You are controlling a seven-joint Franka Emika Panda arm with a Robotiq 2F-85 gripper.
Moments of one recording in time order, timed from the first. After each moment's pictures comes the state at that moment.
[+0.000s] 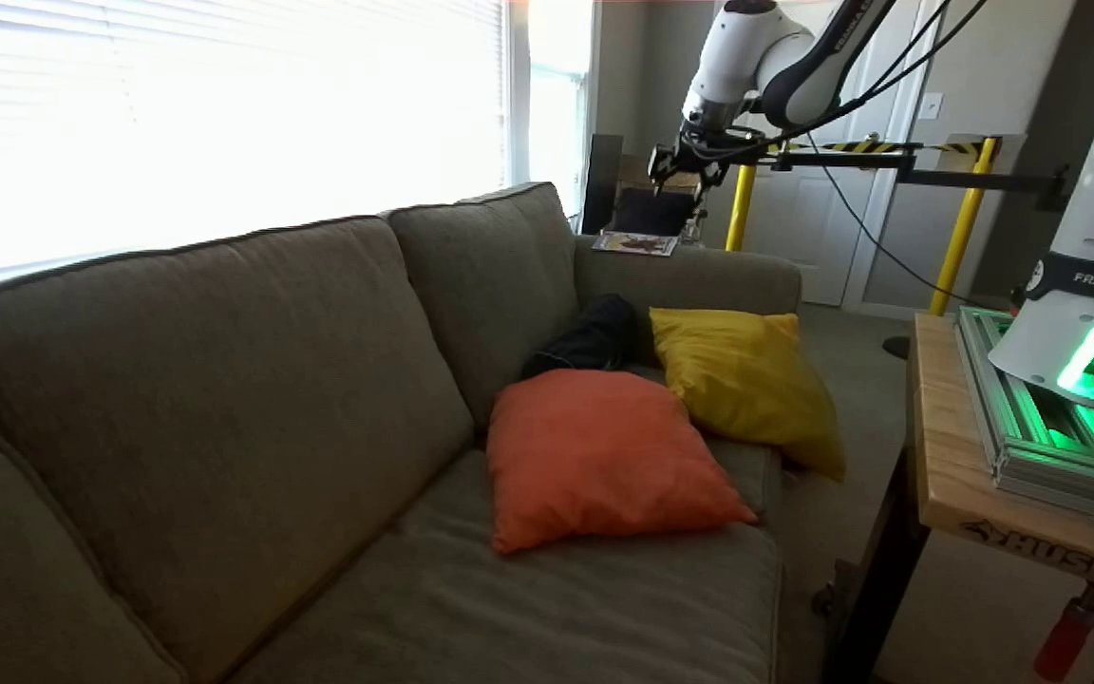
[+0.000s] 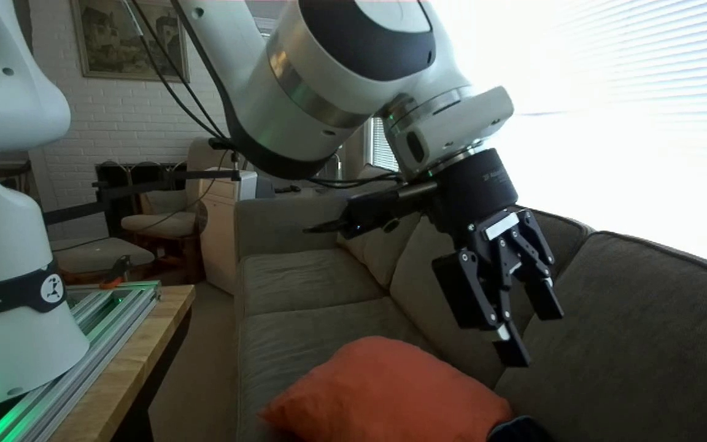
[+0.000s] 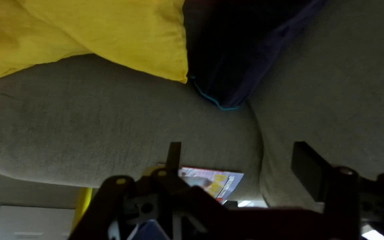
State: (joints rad) arm -0.18 0.22 -0.23 -2.30 -1.06 2.94 1.62
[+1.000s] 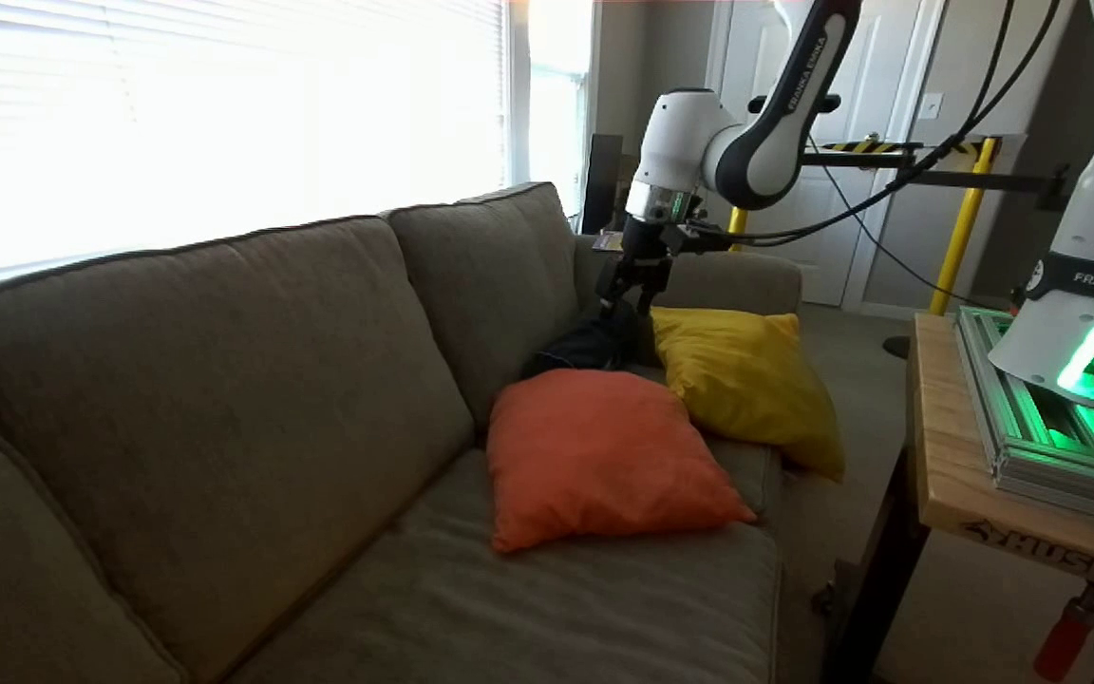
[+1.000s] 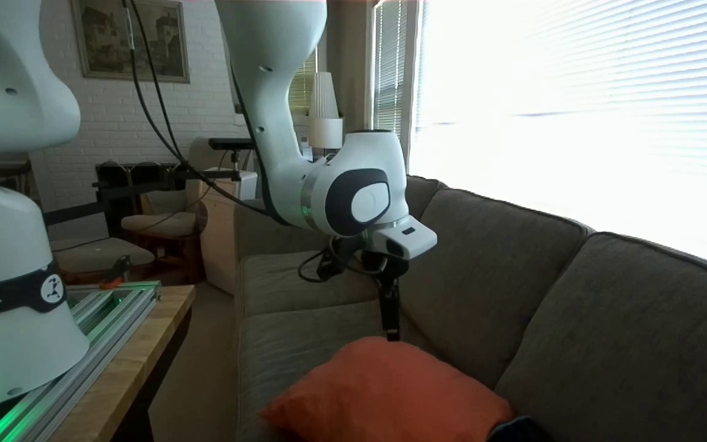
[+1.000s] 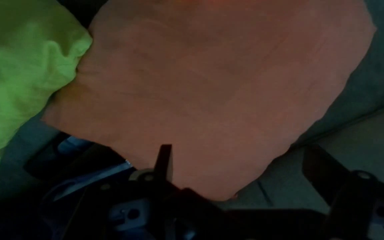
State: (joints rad) arm -0.41 0.57 0.39 -2.30 -0.77 2.97 0.92
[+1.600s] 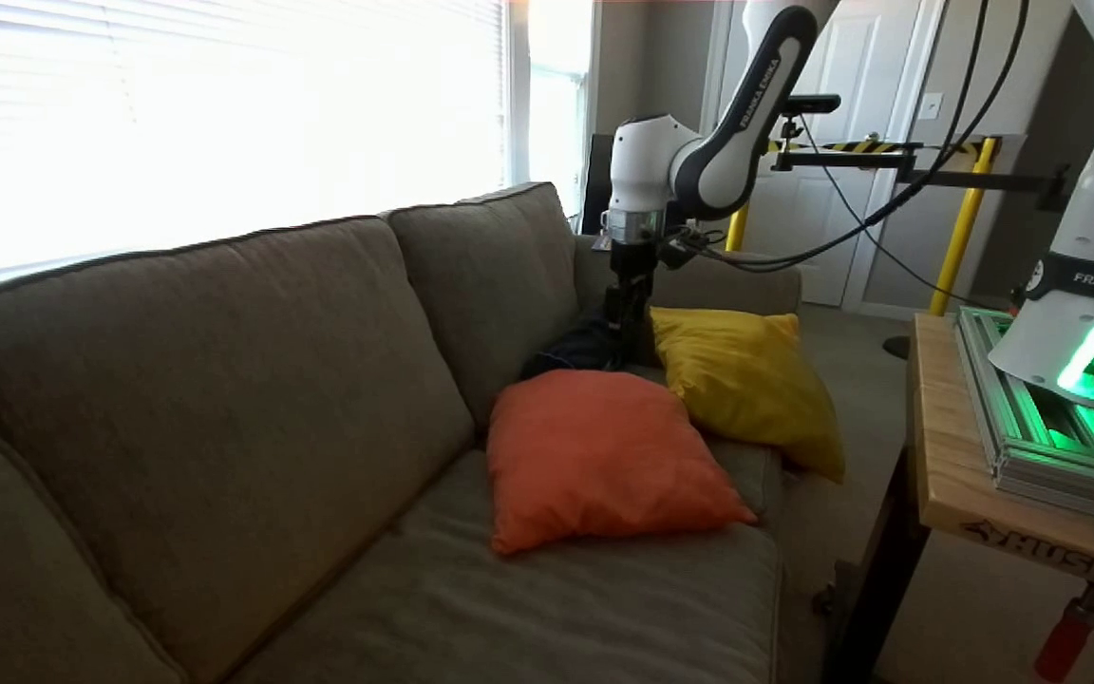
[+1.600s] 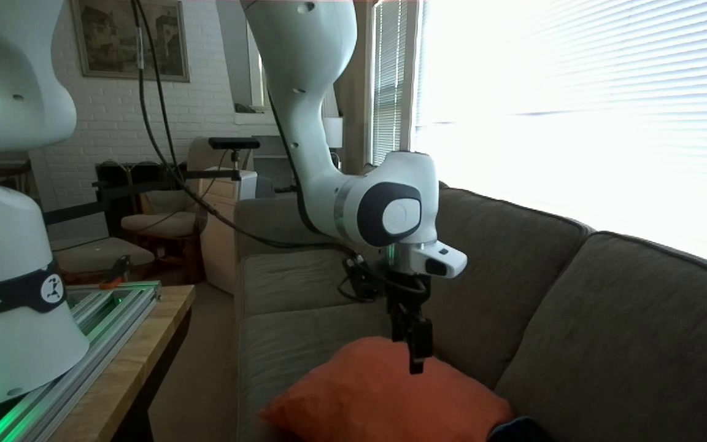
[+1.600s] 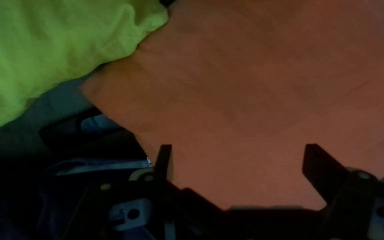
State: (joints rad) arm -0.30 0.67 0.28 -2.12 -0.67 2.75 0.53
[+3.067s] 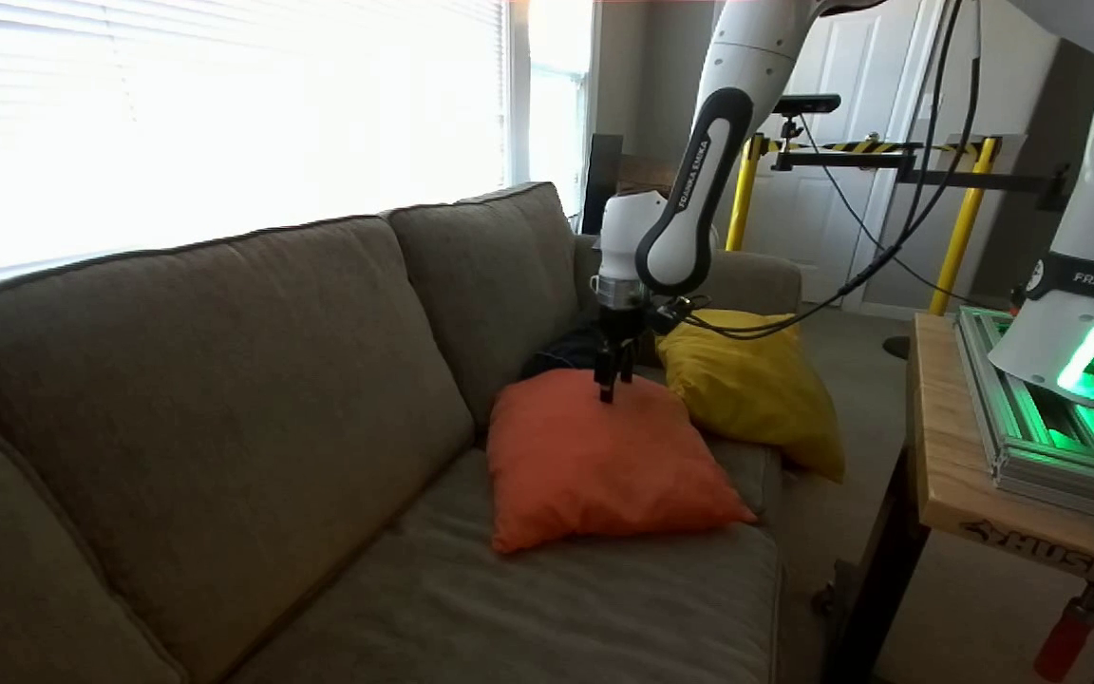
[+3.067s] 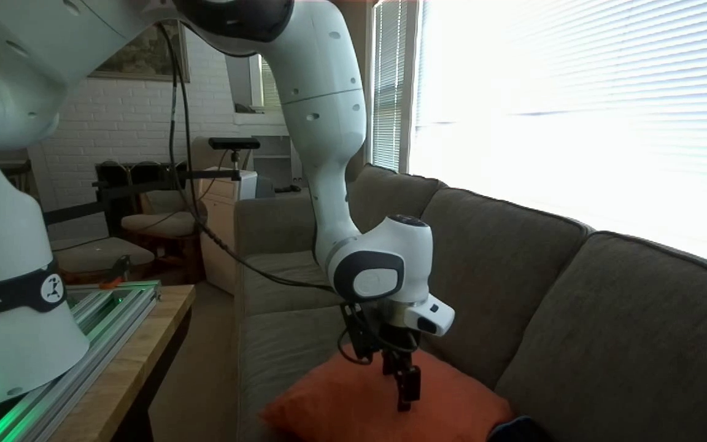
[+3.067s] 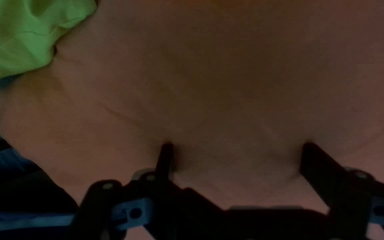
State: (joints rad) arm 0.03 0.92 0.04 -2.00 -0.13 2.93 0.13
